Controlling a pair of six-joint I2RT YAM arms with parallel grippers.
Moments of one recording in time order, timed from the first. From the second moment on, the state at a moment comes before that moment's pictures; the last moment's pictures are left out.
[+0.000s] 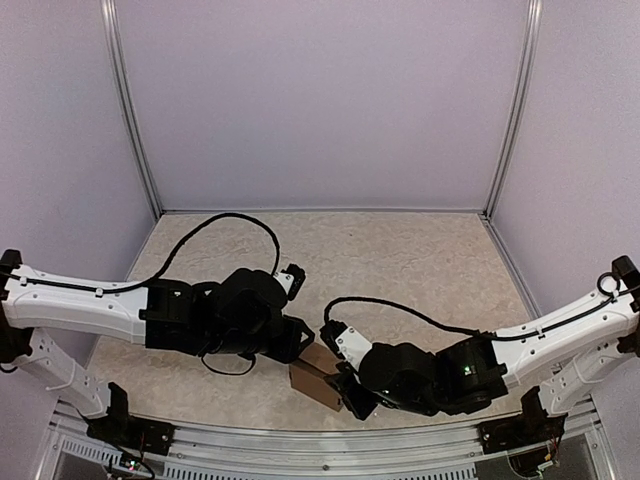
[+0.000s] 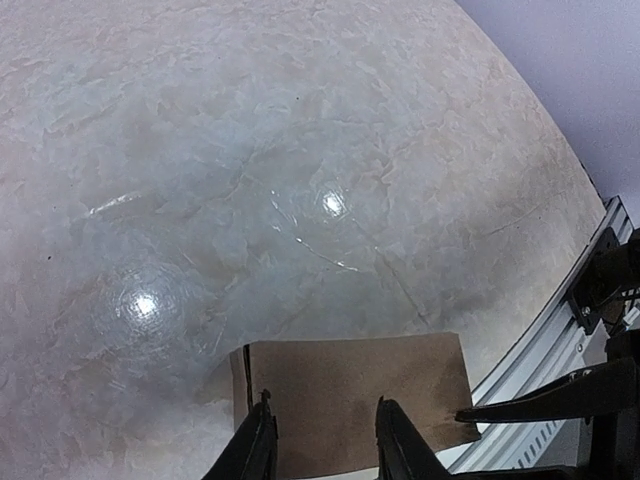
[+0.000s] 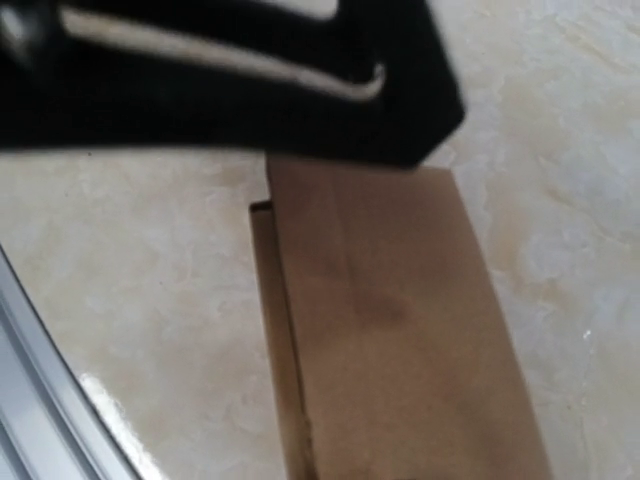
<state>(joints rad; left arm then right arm) -1.27 1.40 1.00 -0.37 -0.29 -0.70 1.53 1.45 0.85 -0.11 0.50 0.46</state>
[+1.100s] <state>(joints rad) -1.21 1.46 0.88 -0.27 -0.23 -0.74 1.46 1.44 0.82 -0.13 0.40 0.64</state>
